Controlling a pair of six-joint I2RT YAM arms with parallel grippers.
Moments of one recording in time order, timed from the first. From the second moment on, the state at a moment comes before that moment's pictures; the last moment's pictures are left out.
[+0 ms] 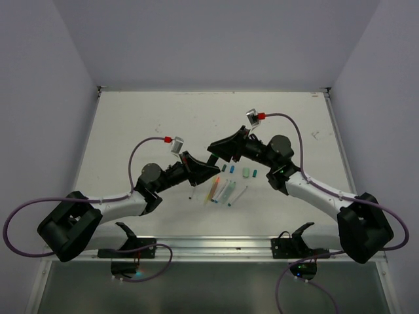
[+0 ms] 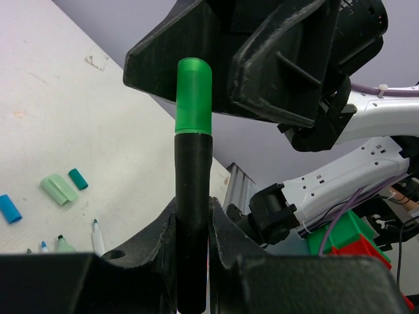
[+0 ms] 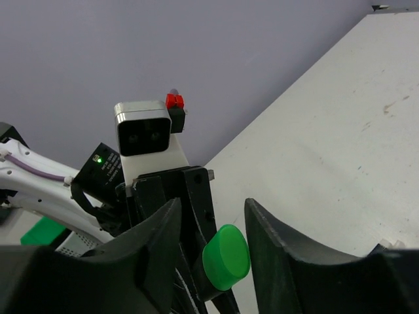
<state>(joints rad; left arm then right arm) -0.71 1.28 0.36 1.10 0.44 -0.83 0.58 1.27 0.68 0.76 -0.57 0.79</state>
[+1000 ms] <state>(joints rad) -0.71 1.24 0.49 0.88 0.54 -0.67 0.58 1.34 0.75 0.70 -0.72 0.78</state>
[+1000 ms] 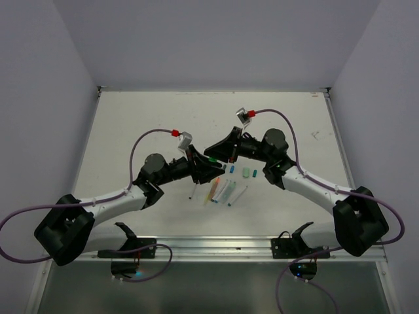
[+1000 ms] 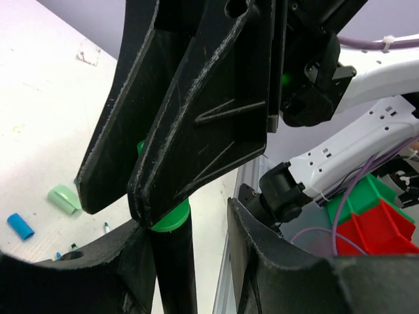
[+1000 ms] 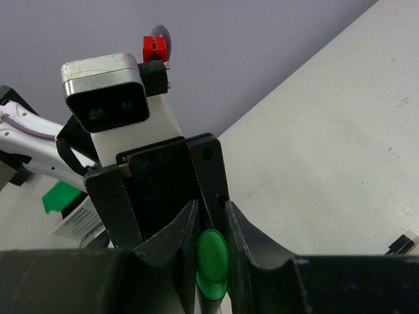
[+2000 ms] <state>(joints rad) -0.71 1.25 0.49 0.76 0.63 -0.62 0.58 1.28 0.80 0.47 -0.72 0.60</state>
